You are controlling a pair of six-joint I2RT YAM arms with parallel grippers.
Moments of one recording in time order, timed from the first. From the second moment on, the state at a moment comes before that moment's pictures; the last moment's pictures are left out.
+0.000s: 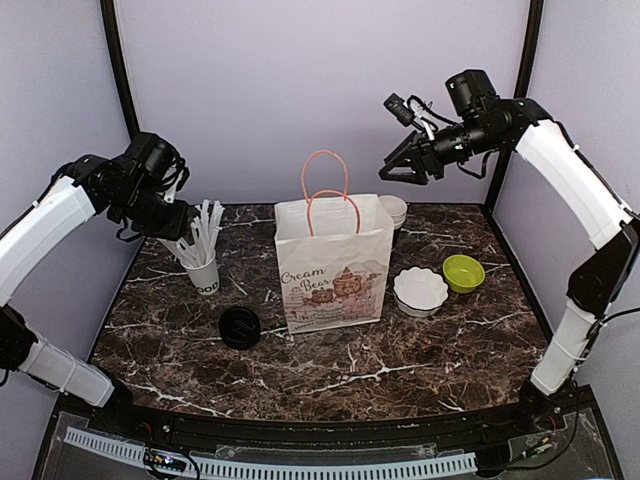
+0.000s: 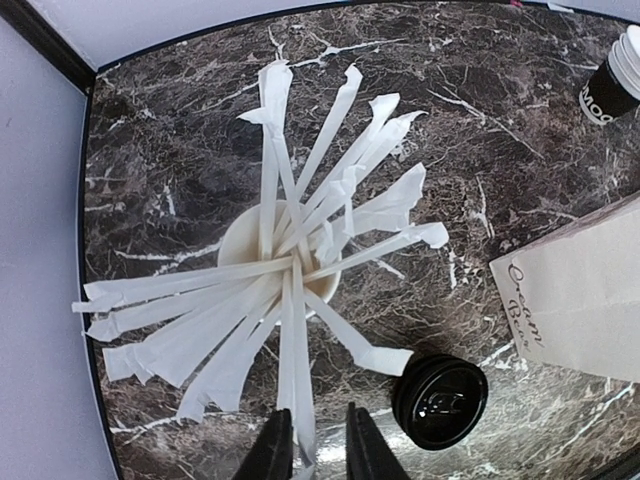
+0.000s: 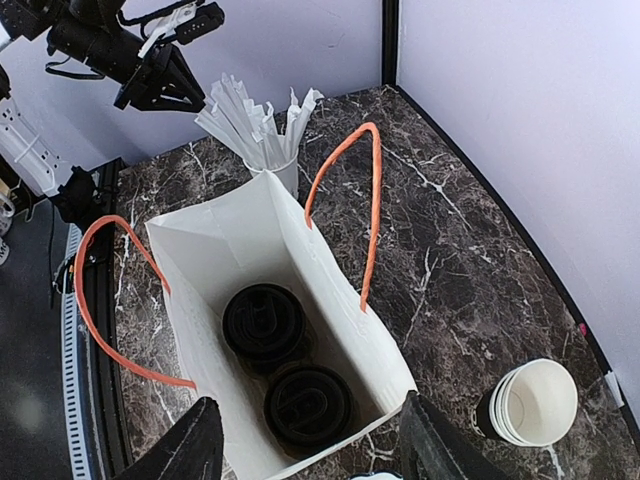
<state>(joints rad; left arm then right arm) -0.46 1.34 1.47 -1.11 -0.22 -0.24 0.47 1.73 2.06 -1.06 -0.70 -0.42</state>
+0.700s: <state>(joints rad) -0.46 1.34 1.55 -1.21 -0.23 -0.24 0.47 1.73 2.06 -1.06 -0.70 -0.42</state>
